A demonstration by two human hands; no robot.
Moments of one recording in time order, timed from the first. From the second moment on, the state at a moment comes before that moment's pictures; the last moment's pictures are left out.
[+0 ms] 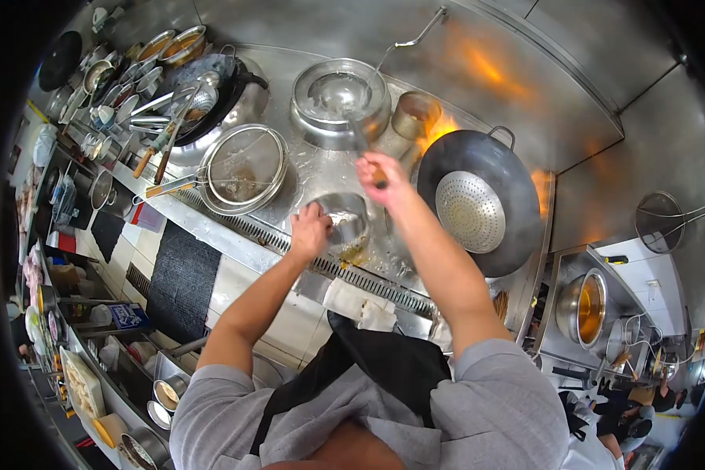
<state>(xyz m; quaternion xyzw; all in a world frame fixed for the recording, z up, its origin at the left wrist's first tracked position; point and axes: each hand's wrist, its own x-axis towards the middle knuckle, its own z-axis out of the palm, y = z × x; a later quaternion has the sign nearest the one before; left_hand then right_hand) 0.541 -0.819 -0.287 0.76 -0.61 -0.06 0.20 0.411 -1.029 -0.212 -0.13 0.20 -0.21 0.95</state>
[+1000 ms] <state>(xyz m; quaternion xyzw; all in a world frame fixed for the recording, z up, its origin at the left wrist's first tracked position) 0.506 -0.871 -0.346 0.85 -0.44 -0.11 0.26 0.465 -1.028 -0.192 -0.57 0.46 -0.25 0.63</state>
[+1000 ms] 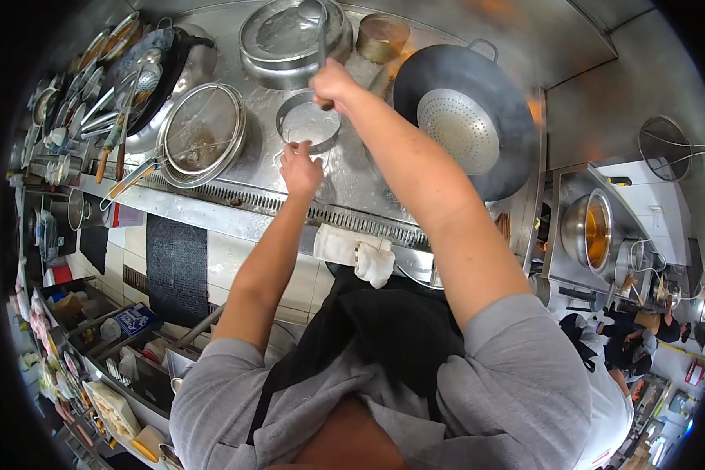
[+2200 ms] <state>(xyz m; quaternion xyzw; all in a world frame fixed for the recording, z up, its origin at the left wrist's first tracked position) 0.546 -0.908 -0.364 0.84 -0.38 -0.33 0.20 0.201 -0.854 -0.044 -0.54 0.47 -0.07 0.69</state>
